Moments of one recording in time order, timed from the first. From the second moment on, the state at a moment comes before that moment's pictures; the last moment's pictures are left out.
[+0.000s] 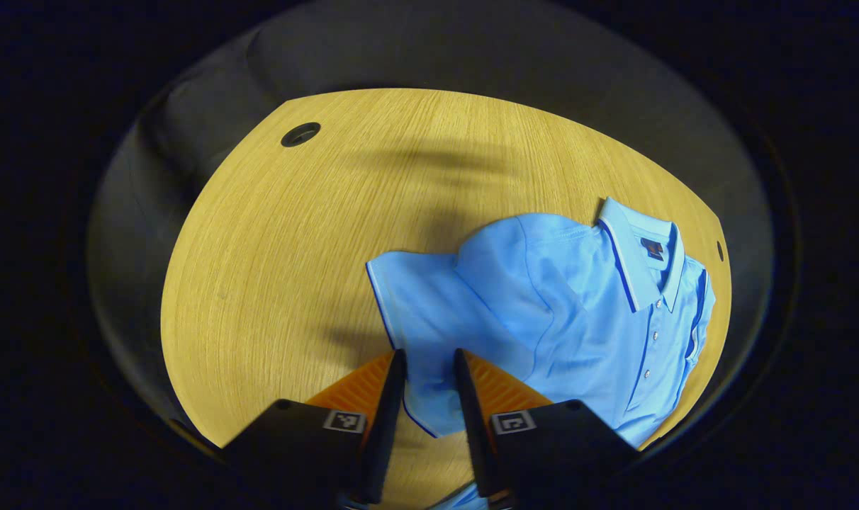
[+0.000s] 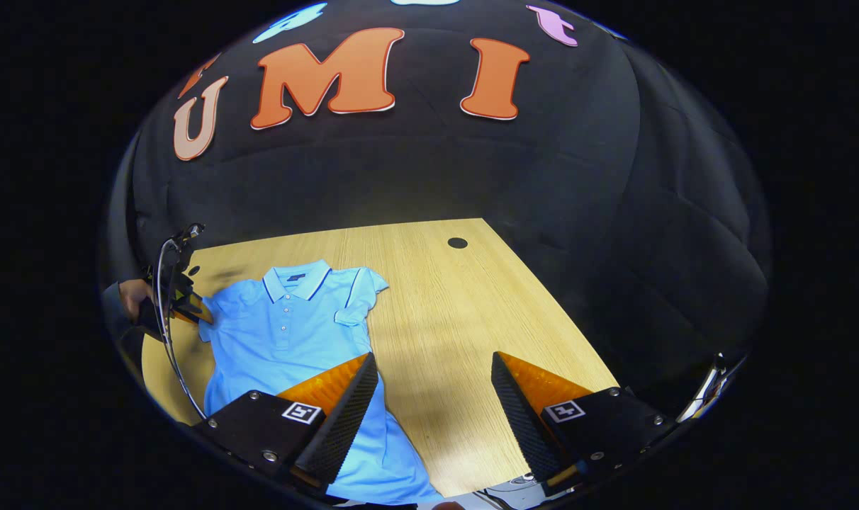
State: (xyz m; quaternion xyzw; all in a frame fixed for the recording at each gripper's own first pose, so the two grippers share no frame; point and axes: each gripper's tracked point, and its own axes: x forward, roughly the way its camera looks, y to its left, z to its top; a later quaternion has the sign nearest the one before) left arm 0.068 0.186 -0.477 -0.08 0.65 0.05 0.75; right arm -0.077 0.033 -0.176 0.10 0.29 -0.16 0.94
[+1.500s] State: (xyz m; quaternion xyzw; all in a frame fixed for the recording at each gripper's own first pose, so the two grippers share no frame) left arm 0.099 0.001 -0.391 -0.08 0.55 -0.22 0.80; right arm -0.108 0.041 -0.209 0.14 0.33 -0.17 0.92
